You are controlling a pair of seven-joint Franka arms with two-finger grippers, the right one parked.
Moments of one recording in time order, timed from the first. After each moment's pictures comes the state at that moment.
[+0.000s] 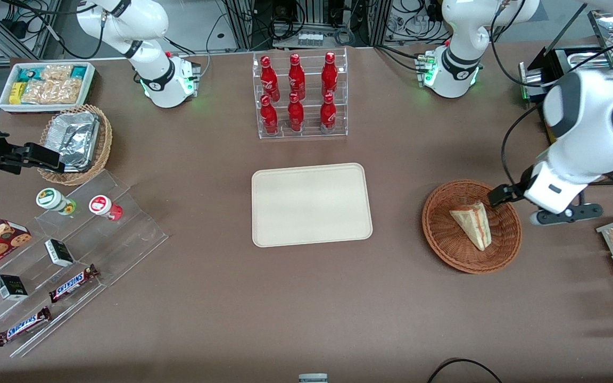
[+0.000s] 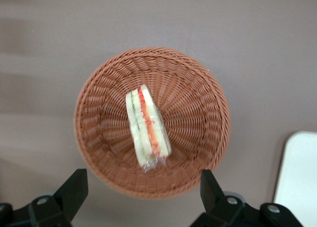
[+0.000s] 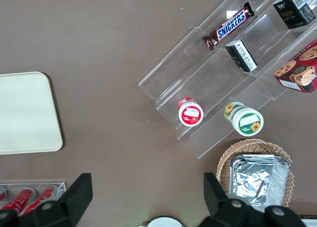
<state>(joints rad) -0.04 0.09 -0.05 -1.99 0.02 2.10 -0.28</state>
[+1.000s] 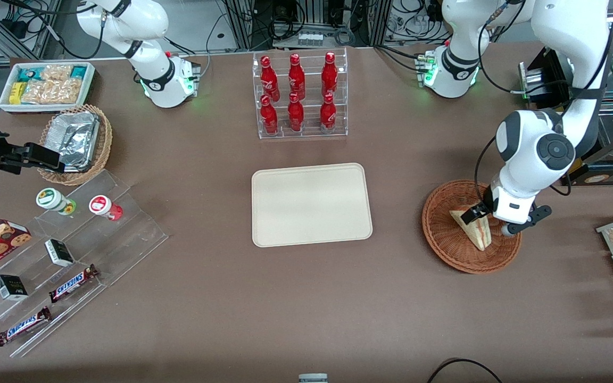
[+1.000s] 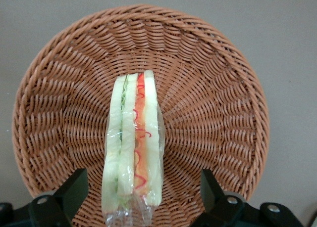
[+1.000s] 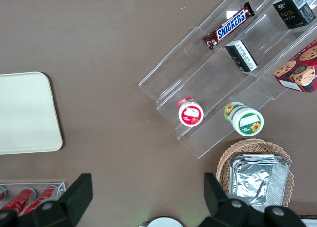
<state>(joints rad) -0.04 0.22 -0.05 -2.21 0.02 2.46 -0.57</state>
